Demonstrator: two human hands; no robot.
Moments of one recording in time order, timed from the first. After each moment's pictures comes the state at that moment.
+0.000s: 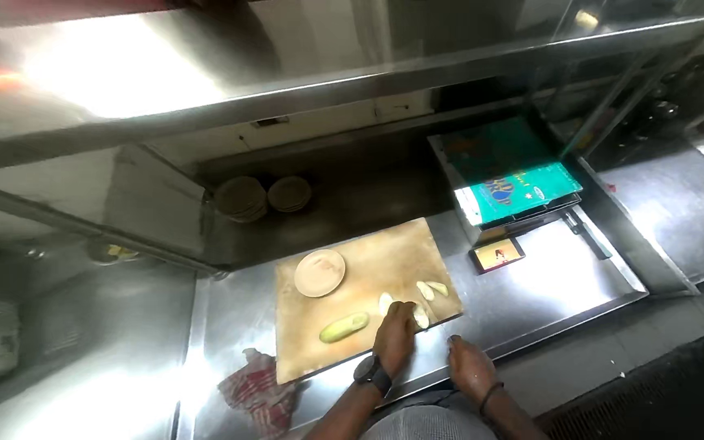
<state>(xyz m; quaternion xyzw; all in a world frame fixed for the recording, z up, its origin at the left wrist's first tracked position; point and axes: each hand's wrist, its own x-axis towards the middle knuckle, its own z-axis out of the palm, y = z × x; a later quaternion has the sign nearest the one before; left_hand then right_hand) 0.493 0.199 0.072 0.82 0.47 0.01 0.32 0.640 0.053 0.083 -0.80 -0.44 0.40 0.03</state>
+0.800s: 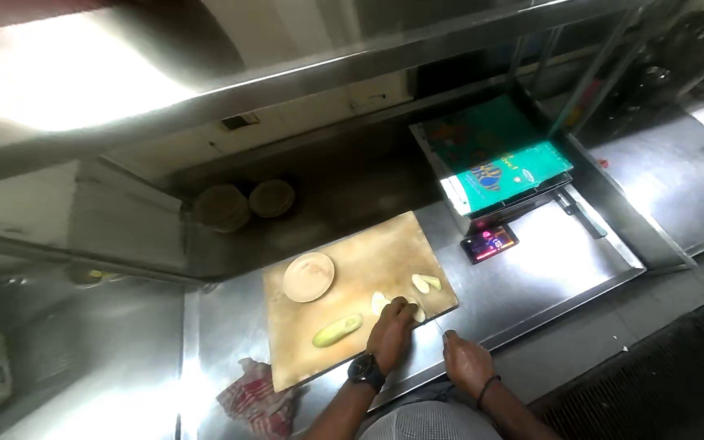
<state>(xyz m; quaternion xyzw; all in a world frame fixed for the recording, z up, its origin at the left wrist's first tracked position) 0.489 0.205 0.056 0.90 0.36 -0.02 0.24 0.635 0.052 0.089 -0.80 -0.44 0.40 -0.01</state>
